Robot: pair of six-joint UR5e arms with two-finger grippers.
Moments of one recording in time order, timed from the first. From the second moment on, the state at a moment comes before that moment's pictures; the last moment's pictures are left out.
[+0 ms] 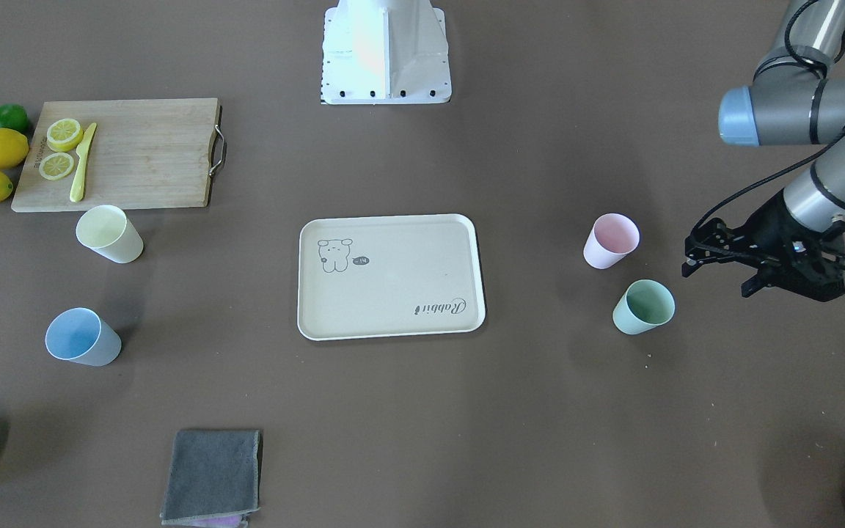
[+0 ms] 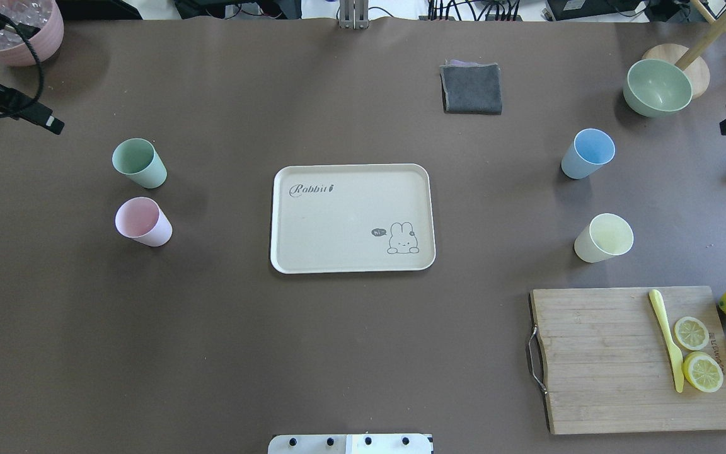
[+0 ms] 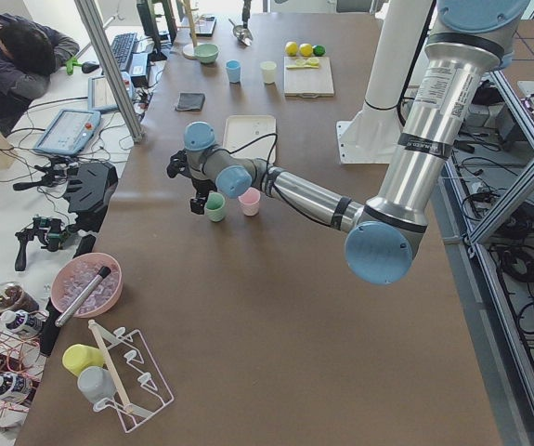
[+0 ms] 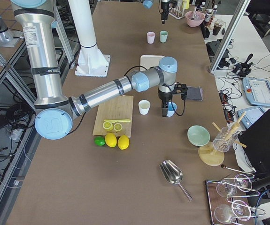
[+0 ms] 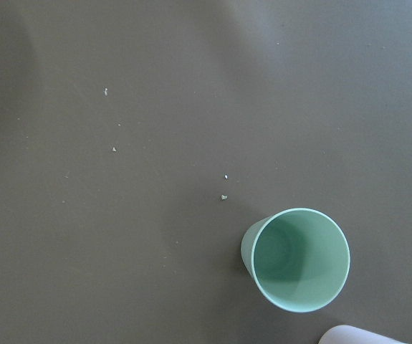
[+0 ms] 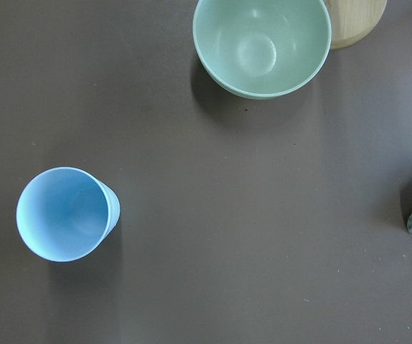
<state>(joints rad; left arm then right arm) -1.07 -1.89 -1.58 -1.92 -2.25 -0.49 1.24 -1.43 1.87 -1.62 2.20 0.56</state>
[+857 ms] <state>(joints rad) -0.94 -1.92 -1.44 -2.13 -2.17 -0.64 1.22 -1.43 1.86 -1.59 2.20 0.57</state>
